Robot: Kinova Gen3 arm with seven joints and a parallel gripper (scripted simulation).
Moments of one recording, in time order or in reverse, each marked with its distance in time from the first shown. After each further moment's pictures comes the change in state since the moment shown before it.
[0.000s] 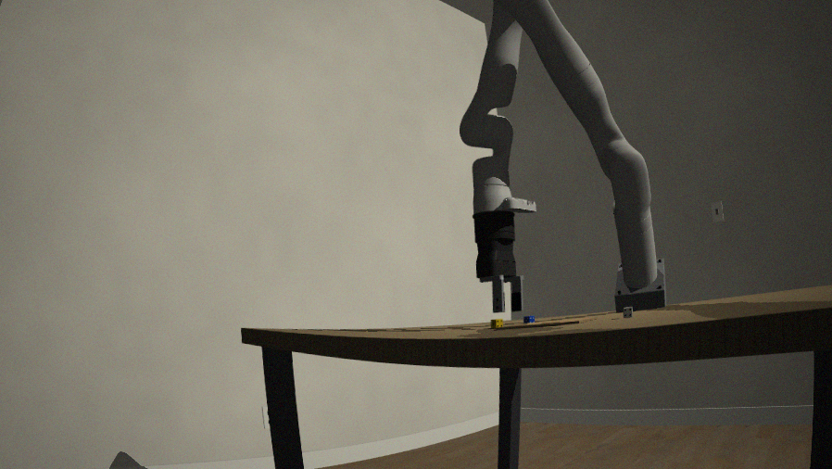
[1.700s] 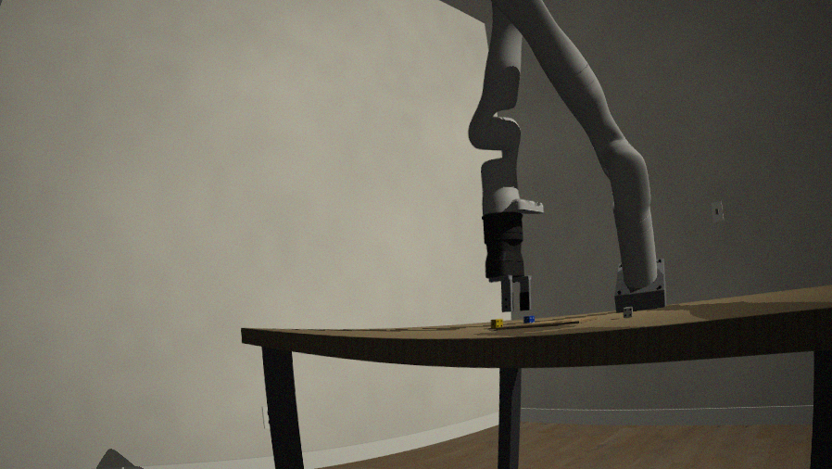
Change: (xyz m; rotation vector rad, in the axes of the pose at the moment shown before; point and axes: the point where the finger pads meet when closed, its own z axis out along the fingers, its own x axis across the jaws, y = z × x) arm -0.024 -0.002 0.000 0.000 -0.003 0.011
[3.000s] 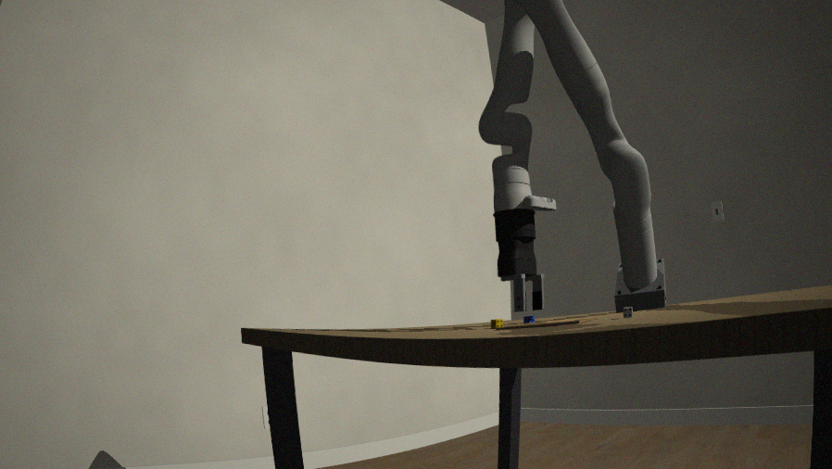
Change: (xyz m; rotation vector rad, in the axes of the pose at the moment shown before) arm 0.009 -0.036 0.001 -0.001 -0.005 0.016
